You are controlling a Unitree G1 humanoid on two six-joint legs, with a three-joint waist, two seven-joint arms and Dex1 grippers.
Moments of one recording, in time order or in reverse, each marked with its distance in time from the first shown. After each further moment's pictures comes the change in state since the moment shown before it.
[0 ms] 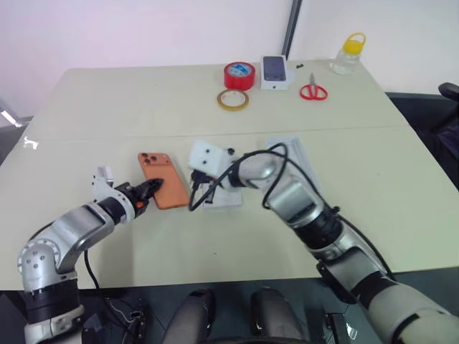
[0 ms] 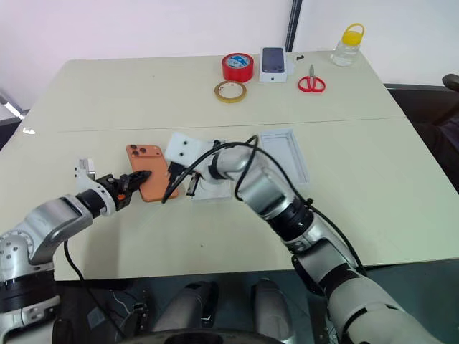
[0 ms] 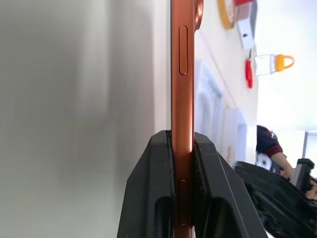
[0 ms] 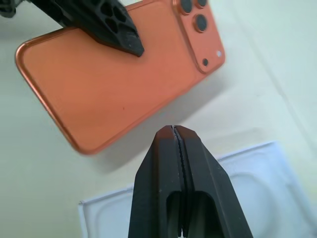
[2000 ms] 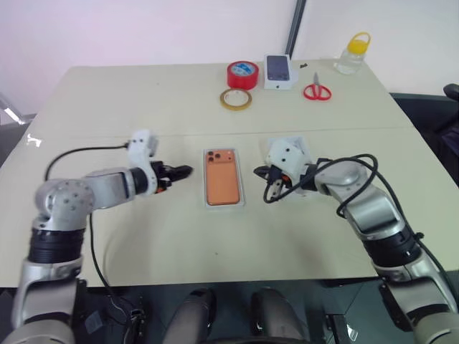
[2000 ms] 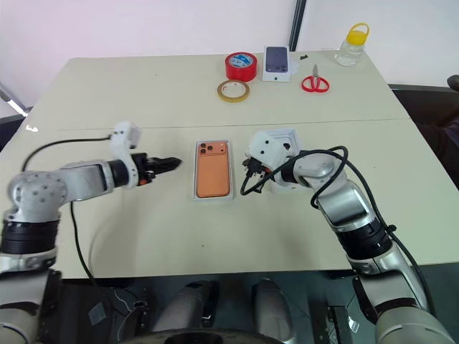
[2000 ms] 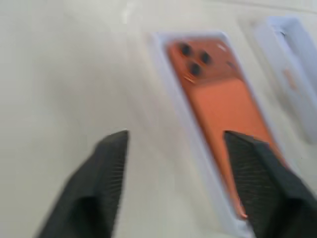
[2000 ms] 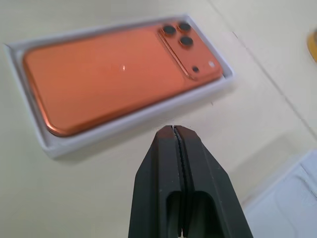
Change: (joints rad) left arm -0.297 0.260 -0.347 0.013 0.861 0.158 -0.648; right arm 0.246 -0.336 -0.215 -0.087 0.128 -0.075 -0.002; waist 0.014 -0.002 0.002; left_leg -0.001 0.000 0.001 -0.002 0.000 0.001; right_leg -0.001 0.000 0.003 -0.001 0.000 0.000
